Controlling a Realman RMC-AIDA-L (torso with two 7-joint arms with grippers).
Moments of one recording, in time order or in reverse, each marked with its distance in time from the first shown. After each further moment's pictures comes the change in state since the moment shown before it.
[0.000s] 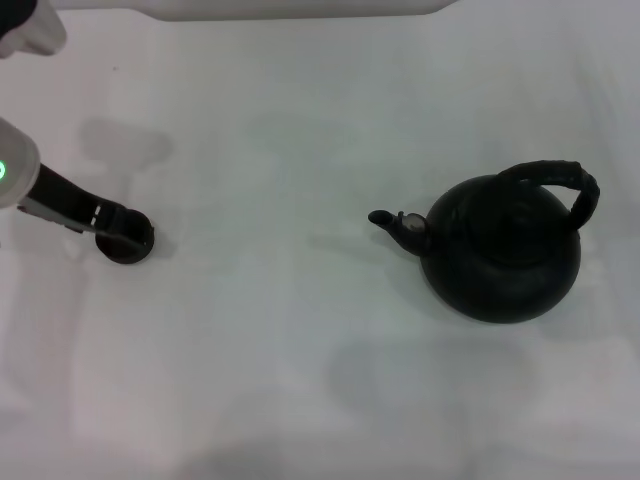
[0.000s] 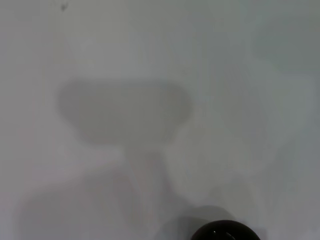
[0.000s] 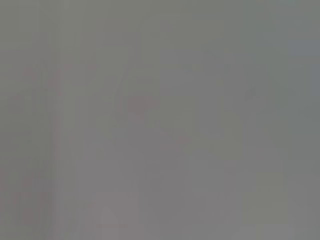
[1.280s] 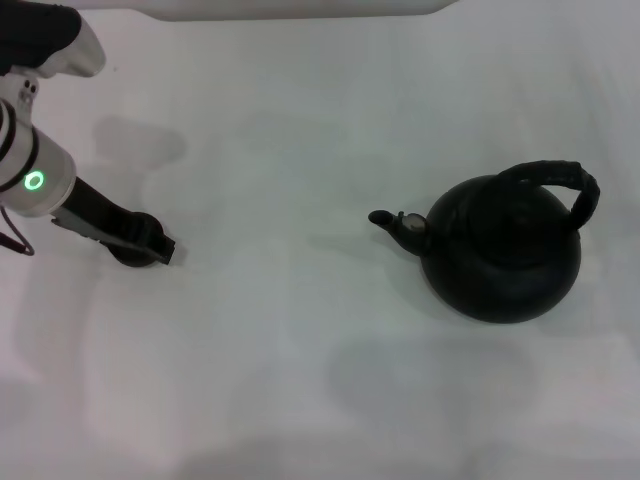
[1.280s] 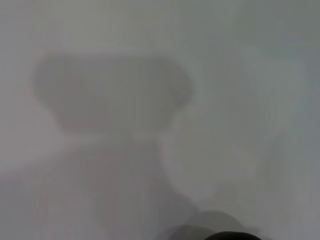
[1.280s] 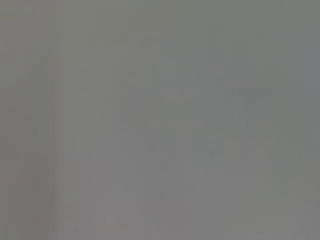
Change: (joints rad) left arm -0.093 0.005 0.005 -0.231 -0.038 0.091 0.037; right arm 0.008 -0.001 0.000 -0.005 0.000 0.004 0.000
